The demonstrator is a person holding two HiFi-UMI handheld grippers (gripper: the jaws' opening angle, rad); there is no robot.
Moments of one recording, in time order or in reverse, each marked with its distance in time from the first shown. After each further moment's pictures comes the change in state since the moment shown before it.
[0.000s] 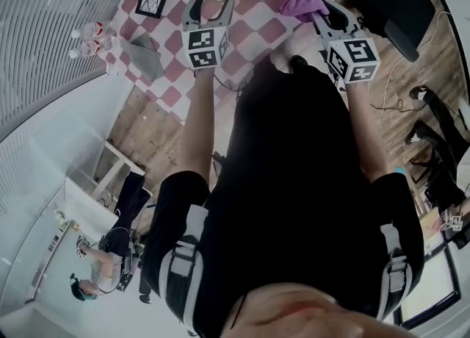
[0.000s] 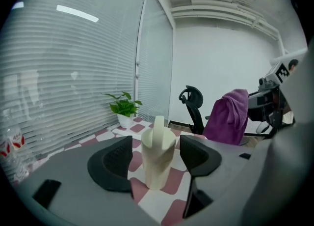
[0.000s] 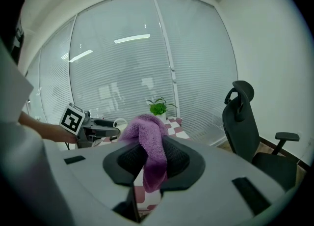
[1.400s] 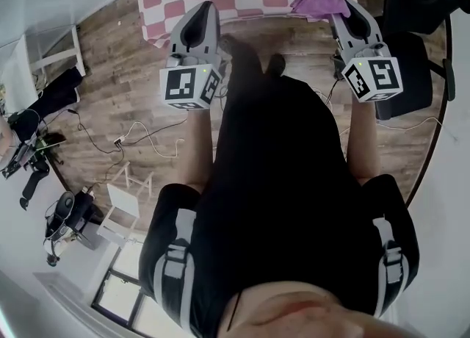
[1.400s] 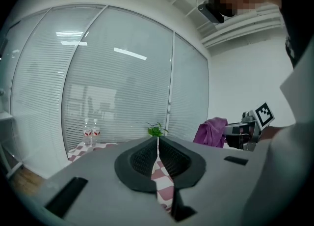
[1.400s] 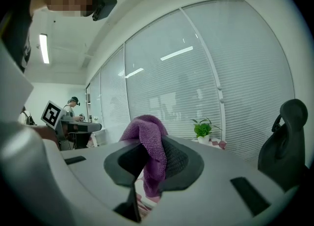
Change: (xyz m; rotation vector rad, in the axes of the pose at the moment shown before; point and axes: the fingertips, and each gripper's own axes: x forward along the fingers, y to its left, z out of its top) left arm -0.253 -0.156 0.033 -0.258 -0.312 0.562; right arm -0.097 0.039 0.049 -0.180 -0.160 0.599
